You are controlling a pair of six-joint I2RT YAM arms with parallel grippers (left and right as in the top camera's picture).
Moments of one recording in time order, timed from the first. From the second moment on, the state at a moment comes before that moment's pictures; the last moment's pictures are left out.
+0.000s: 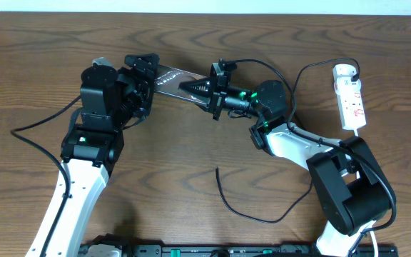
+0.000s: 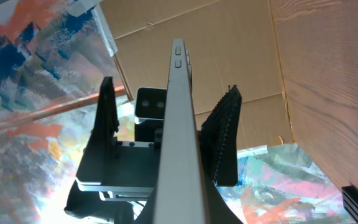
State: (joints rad) left arm -0.15 1.22 0.97 -0.19 0.23 -1.39; right arm 0.49 1.89 0.95 1.18 -0.89 2.04
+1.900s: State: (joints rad) left arm -0.10 1.22 0.79 0.15 0.31 -1.40; right arm 0.49 1.89 0.95 1.18 -0.92 2.04
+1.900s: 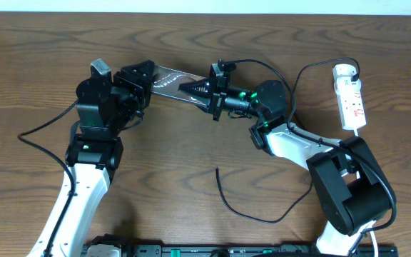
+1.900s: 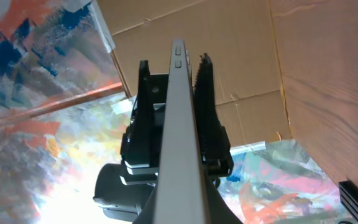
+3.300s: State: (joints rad) left arm -0.10 1.25 0.79 0.18 0.31 -1.39; right arm 0.51 1.89 0.95 1.18 -0.90 2.04
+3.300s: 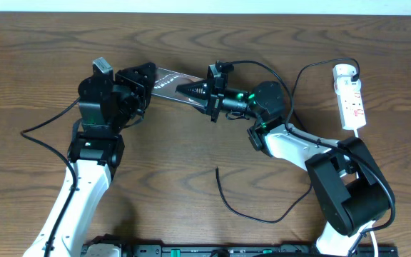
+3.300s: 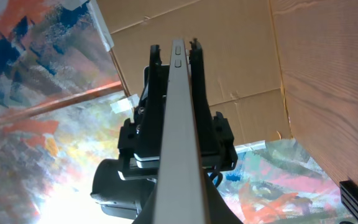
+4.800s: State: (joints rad) left arm -0.09 1.26 0.79 0.18 0.32 -1.39; right arm 0.52 1.89 0.95 1.19 -0.91 2.04
